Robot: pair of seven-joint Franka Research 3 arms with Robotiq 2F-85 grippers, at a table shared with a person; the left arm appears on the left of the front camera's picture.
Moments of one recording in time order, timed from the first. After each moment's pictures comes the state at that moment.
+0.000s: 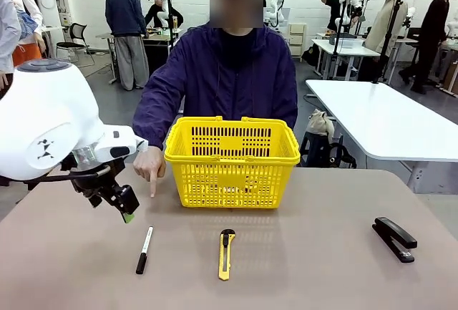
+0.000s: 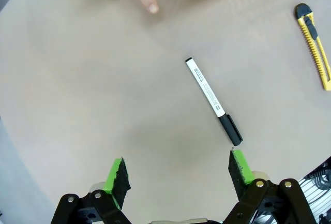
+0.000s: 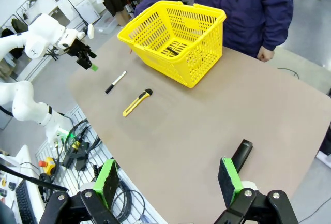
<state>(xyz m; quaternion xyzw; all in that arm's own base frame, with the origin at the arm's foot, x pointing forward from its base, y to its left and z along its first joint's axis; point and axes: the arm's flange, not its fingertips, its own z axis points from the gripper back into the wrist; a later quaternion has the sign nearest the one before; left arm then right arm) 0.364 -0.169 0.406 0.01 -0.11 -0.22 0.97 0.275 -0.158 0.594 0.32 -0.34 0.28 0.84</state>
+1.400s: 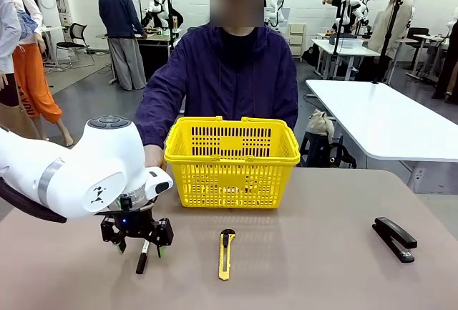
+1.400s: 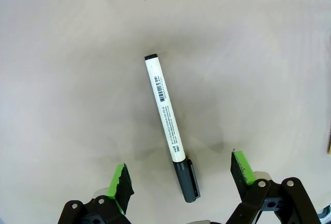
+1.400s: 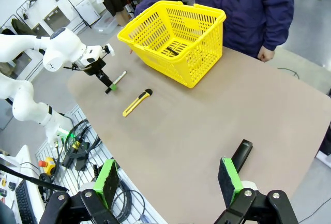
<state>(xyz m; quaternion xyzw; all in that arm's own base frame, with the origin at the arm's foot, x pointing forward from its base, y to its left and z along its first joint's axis) 0.372 -0.222 0.311 -0.01 -0.05 -0.05 1.00 0.275 -0.158 0.594 0.32 -0.34 0.28 0.84</state>
